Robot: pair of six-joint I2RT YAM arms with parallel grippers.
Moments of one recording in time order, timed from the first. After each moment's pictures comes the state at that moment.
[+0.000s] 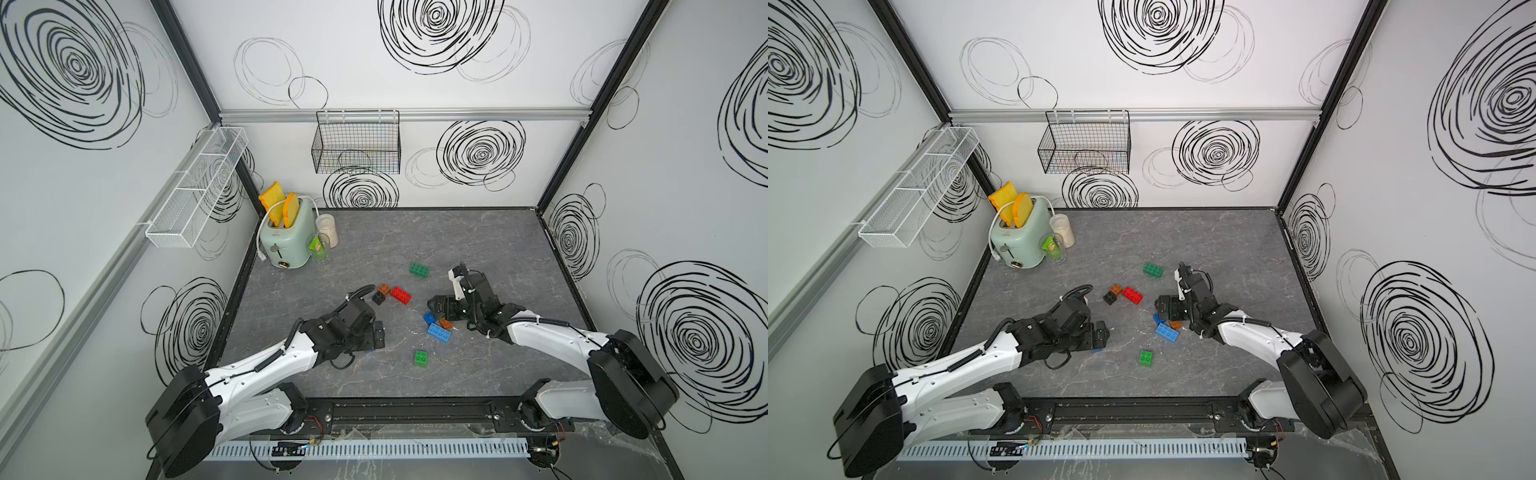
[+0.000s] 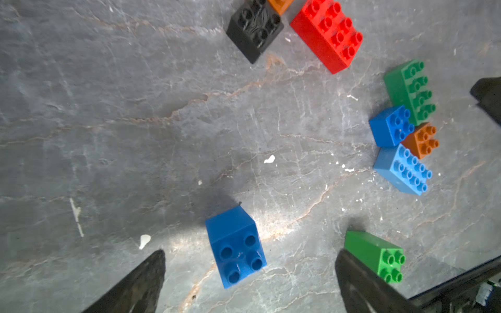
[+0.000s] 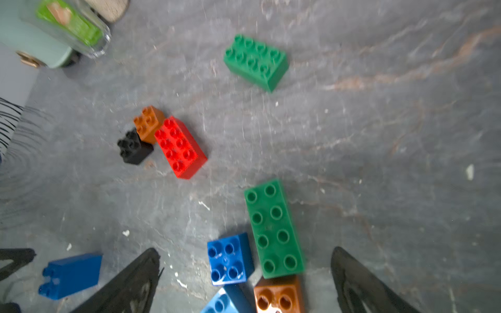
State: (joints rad) left arm -0.78 1.12 0.59 -0.53 -0.05 -0.87; right arm 0.62 1.33 0.57 -0.04 -0.07 0.54
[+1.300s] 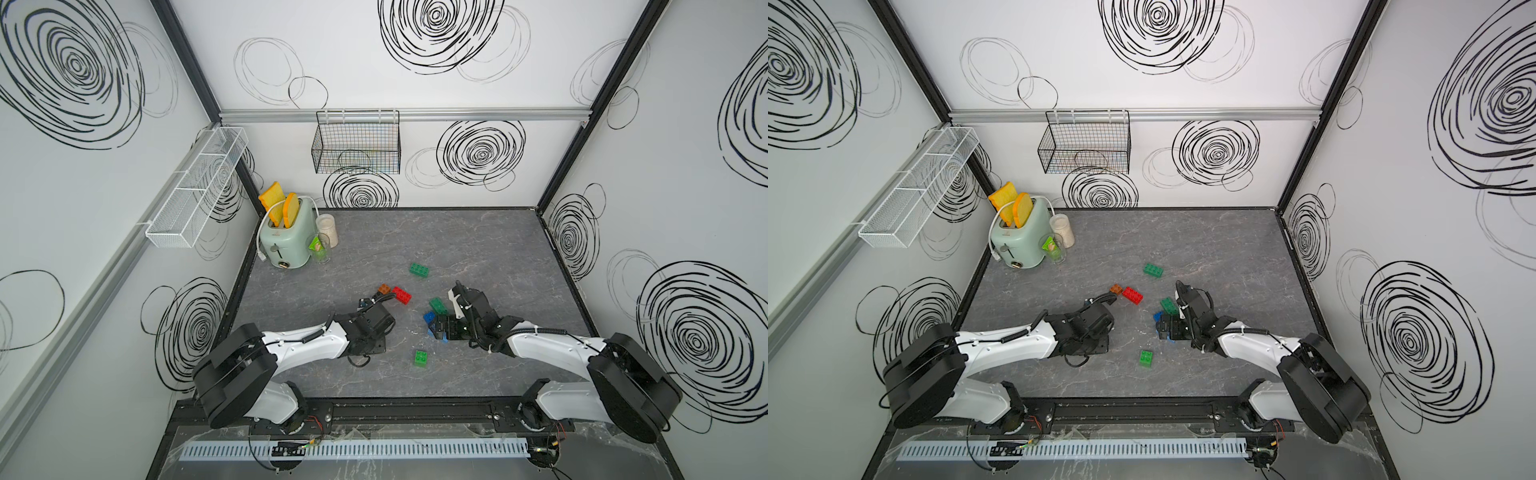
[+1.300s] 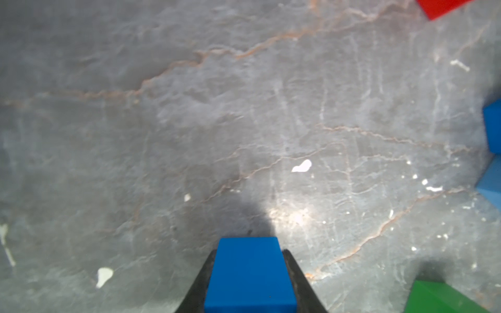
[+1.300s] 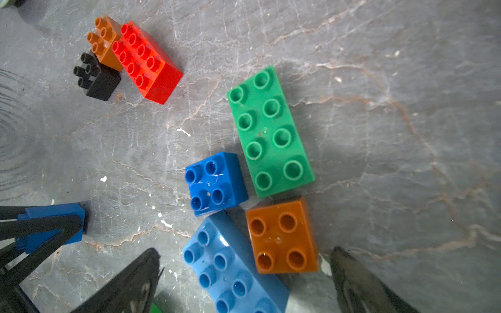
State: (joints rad) left arm -0.85 1.44 0.67 -0.47 -0.13 -0.94; right arm 0.68 1.30 0.47 -0.08 -0.10 0.64
